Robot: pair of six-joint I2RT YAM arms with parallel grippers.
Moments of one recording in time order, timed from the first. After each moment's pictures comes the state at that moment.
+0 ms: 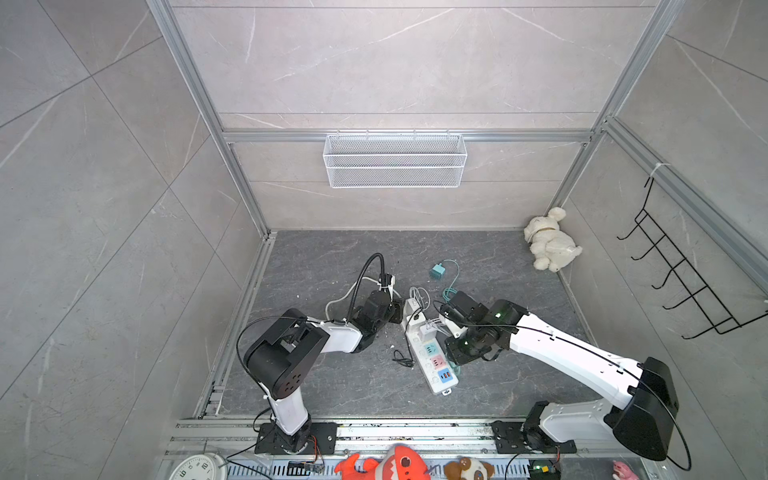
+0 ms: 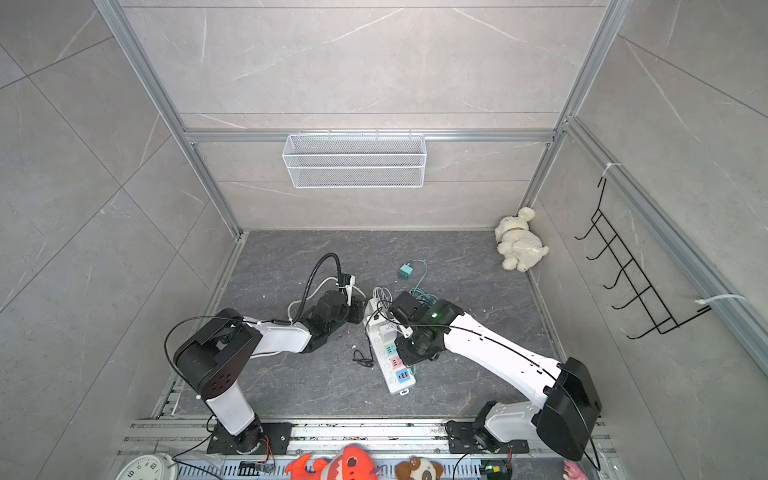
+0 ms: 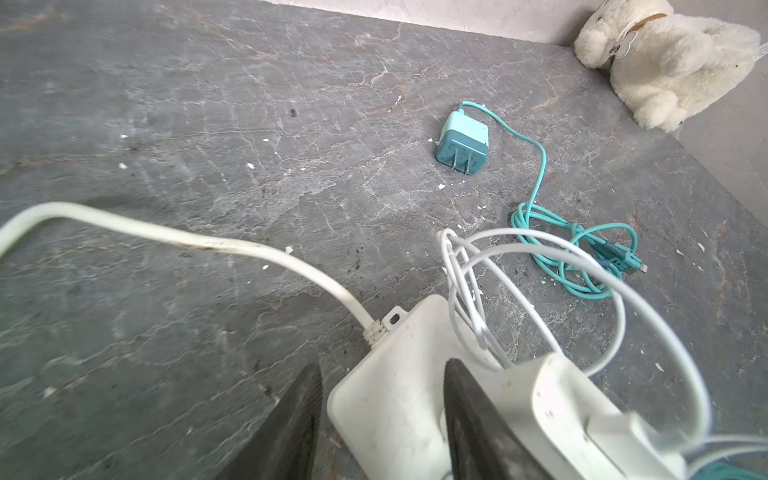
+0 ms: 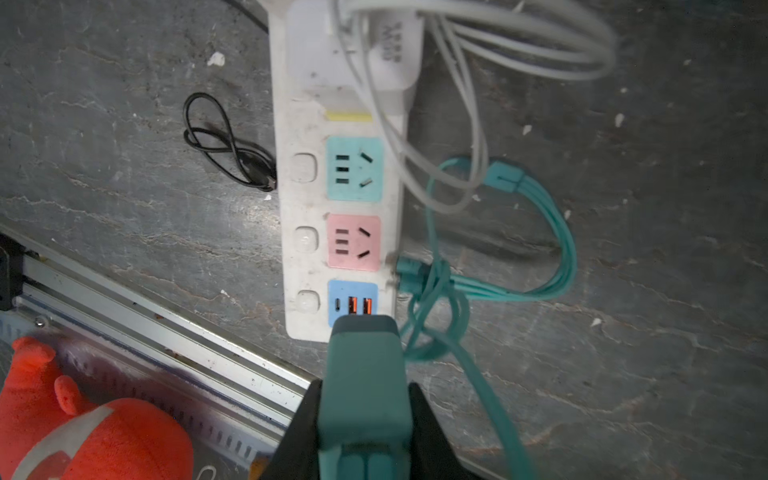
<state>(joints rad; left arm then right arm) -0.71 1.73 0.72 0.52 -0.13 -0.36 0.84 1.36 1.09 -1.08 -0.06 0.41</state>
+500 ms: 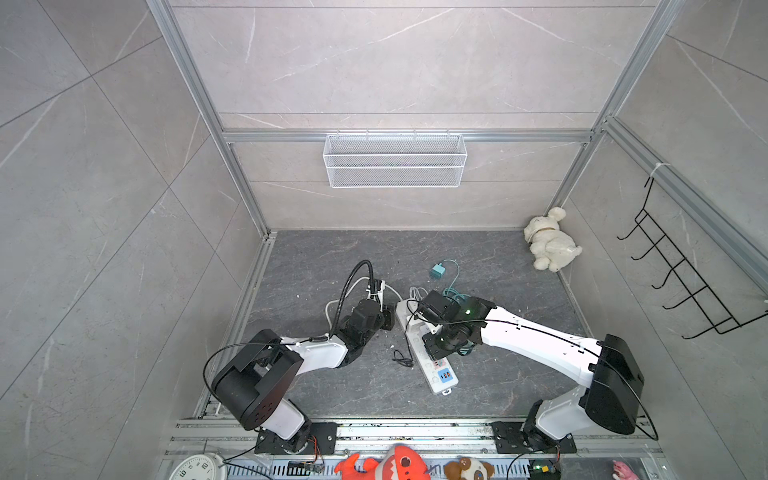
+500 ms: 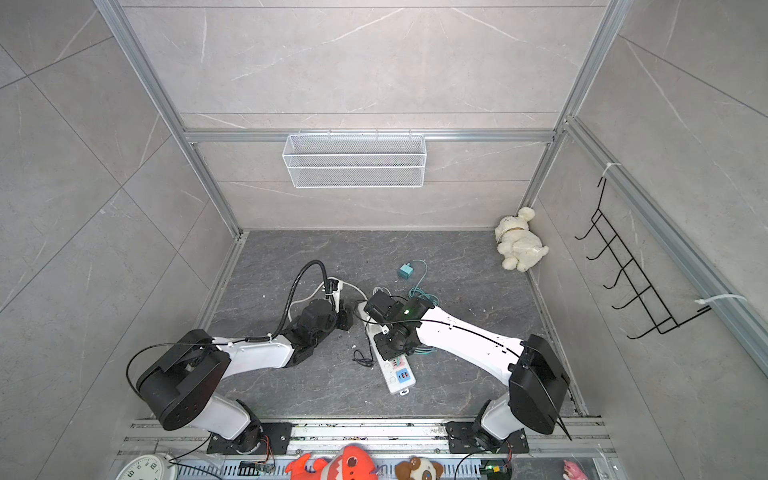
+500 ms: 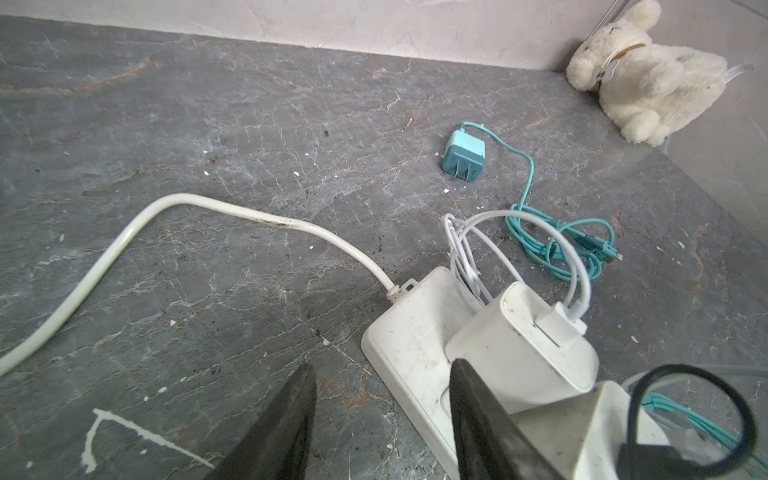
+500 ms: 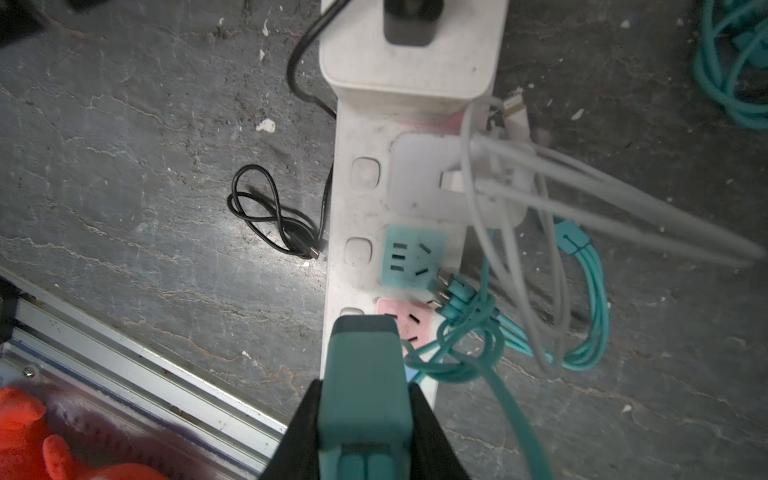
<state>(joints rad) -0.72 1.51 0.57 0.51 -0.20 -0.35 0.90 1.54 1.20 -0.97 0.00 0.40</state>
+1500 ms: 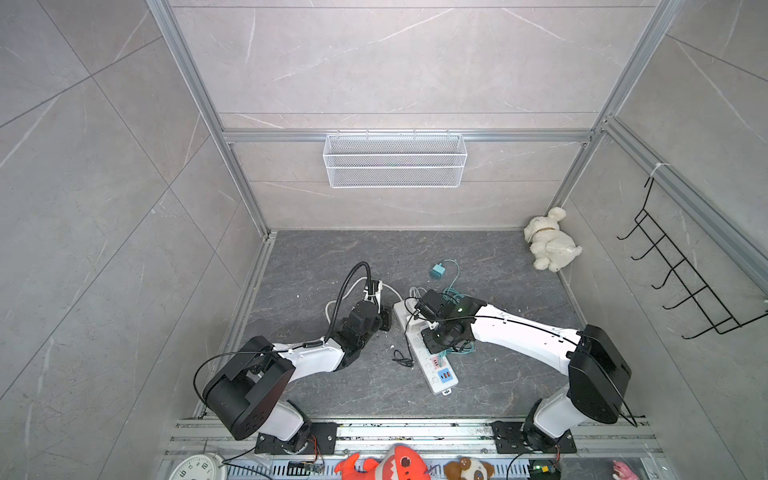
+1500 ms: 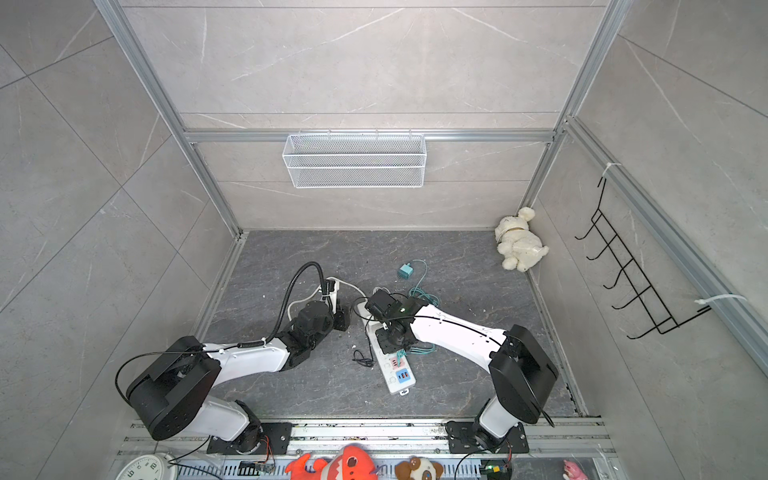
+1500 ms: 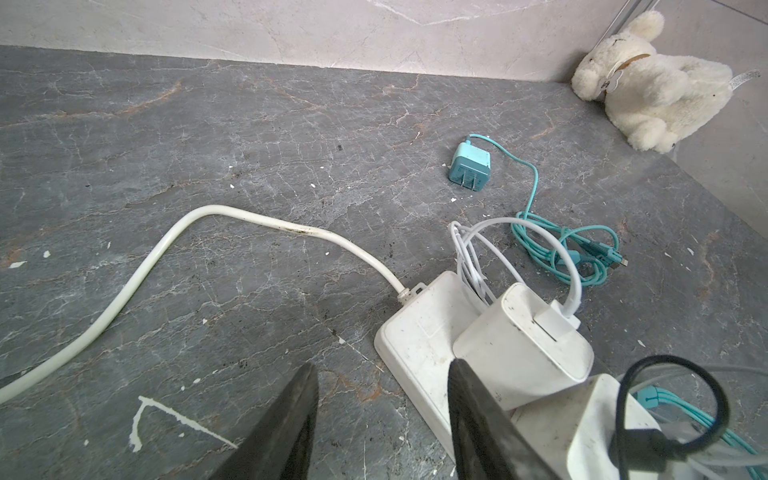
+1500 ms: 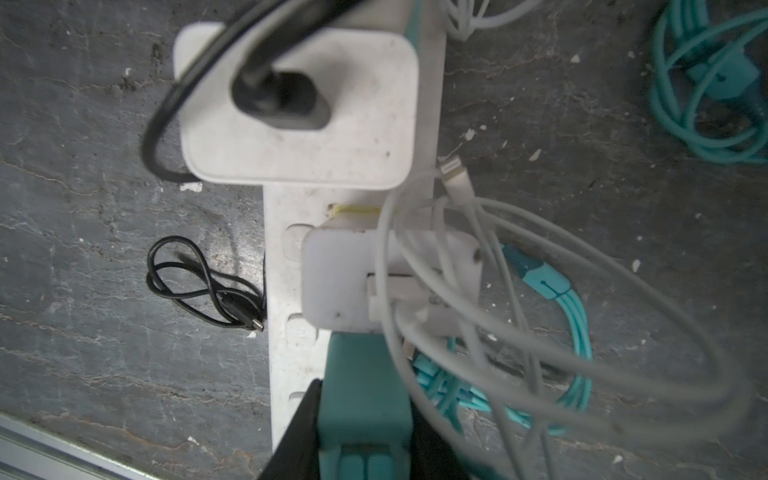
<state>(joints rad) -0.73 1.47 0.55 0.50 -0.23 -0.33 0.85 1.60 1.14 -0.85 0.07 0.40</state>
